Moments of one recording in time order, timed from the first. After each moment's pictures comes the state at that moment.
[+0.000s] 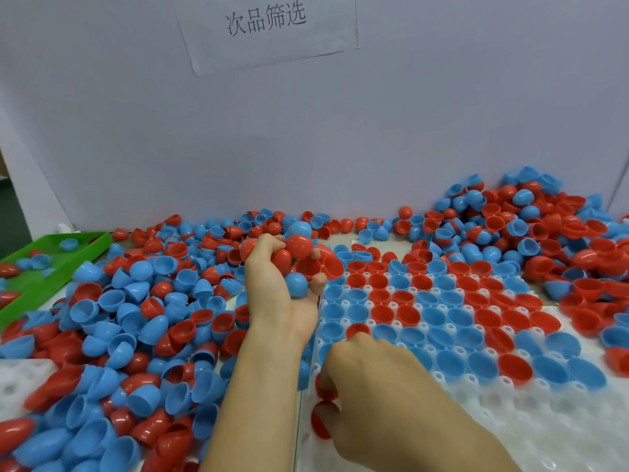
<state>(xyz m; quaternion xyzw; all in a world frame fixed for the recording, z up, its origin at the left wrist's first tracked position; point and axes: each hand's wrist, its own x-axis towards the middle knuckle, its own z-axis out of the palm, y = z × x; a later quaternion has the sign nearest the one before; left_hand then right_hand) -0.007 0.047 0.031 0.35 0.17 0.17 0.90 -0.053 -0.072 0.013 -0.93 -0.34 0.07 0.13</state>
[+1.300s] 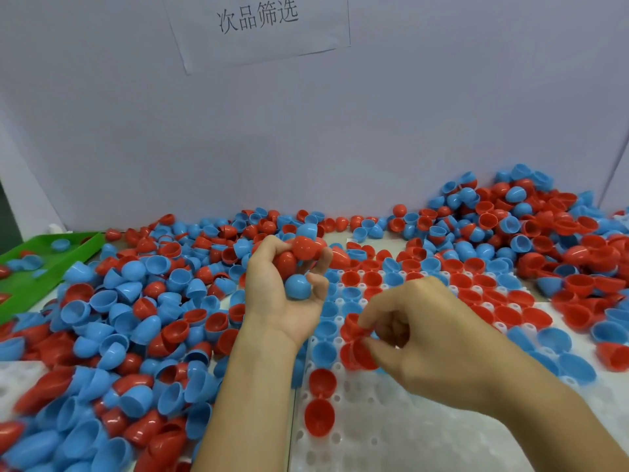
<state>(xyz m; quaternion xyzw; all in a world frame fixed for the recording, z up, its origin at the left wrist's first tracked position) -0.007 0.047 0.027 0.30 0.15 0.06 0.94 -0.017 -0.126 0.027 -0.87 -0.37 -0.02 0.33</state>
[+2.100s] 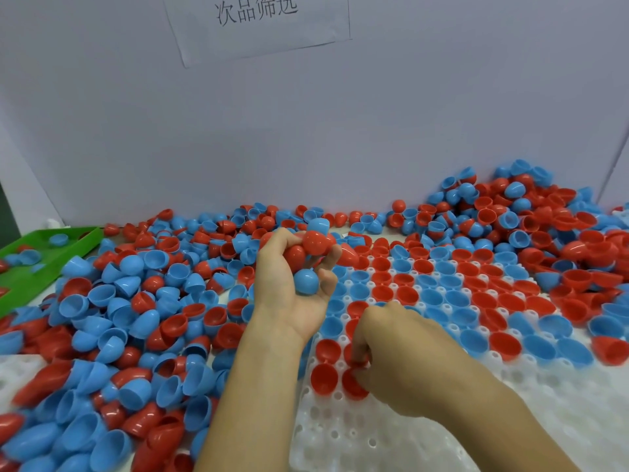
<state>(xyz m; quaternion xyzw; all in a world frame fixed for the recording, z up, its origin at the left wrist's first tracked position) -0.008 0.038 0.028 0.33 0.16 0.07 0.93 -0.024 -0.099 0.006 -0.96 -0.26 0.03 0.11</state>
